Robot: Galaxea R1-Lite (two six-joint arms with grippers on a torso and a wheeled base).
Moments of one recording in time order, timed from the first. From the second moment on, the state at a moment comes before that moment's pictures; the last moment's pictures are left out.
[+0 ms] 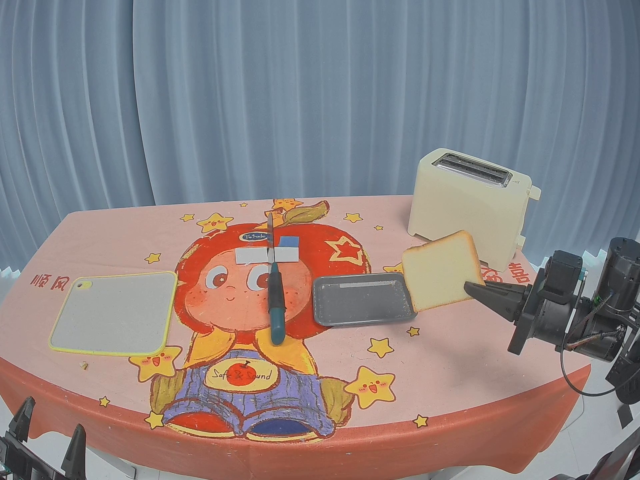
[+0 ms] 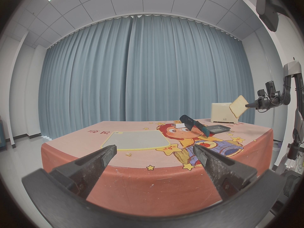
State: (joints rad) left arm 0.01 0.02 -0.02 0.00 -0.02 0.01; right arm 0.40 1.56 -0.33 -1.07 0.39 0.05
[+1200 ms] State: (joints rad) left arm 0.01 0.02 -0.02 0.00 -0.02 0.01; right arm 0.31 1.54 -0.38 -1.07 0.35 0.00
